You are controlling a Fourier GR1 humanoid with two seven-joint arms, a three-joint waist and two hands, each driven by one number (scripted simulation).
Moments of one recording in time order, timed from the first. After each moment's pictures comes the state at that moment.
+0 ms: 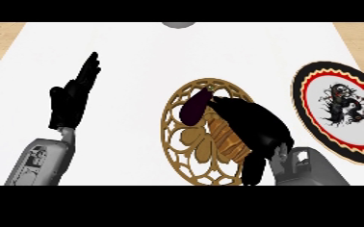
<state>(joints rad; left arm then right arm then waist) -0.27 0.30 -0.11 -1.40 0.04 0.15 0.09 -0.38 -0.33 0.51 -1.80 0.48 0.64 0.67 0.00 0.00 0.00</state>
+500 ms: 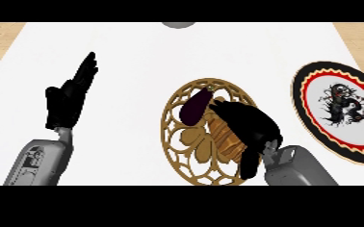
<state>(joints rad) -0.26 0.28 -0.06 -1.40 0.01 0.10 0.09 -0.33 -0.28 0.50 -1.65 0.64 0.62 0.51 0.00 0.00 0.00</state>
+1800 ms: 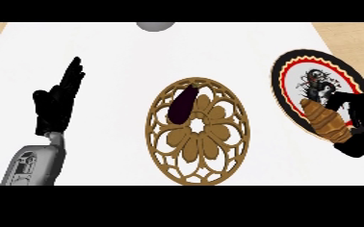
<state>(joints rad) -0.22 0.24 0.05 -1.39 -0.05 0.09 0.08 -0.13 -0.62 -0.04 -1.44 0.76 0.31 0.07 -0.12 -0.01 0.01</state>
